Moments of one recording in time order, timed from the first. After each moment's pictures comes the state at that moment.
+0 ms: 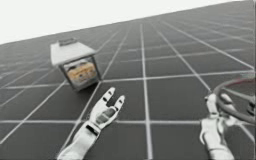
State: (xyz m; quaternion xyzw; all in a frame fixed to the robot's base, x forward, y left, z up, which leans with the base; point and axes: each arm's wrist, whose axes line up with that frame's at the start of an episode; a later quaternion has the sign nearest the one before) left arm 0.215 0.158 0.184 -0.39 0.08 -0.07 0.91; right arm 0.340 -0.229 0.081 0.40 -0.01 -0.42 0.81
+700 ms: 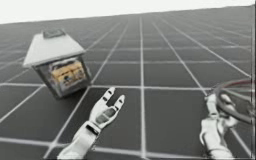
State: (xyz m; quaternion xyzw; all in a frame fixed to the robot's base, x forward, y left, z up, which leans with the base) left arm 0.214 0.167 0.176 -0.41 0.08 -0.06 0.91; right arm 0.344 -0.221 0.088 0.39 -0.02 -0.41 0.82
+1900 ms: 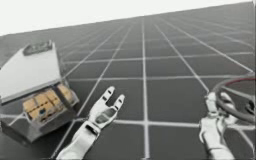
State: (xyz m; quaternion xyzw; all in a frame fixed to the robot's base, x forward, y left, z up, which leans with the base) left arm 0.213 0.162 0.183 -0.40 0.07 -0.07 0.91; right arm 0.343 -0.225 0.091 0.40 -0.03 -0.41 0.82
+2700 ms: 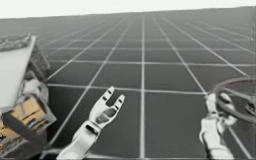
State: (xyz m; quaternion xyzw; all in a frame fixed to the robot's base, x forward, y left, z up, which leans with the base) left arm 0.212 0.170 0.175 -0.41 0.07 -0.06 0.91; right arm 0.346 -0.217 0.091 0.39 -0.02 -0.40 0.83
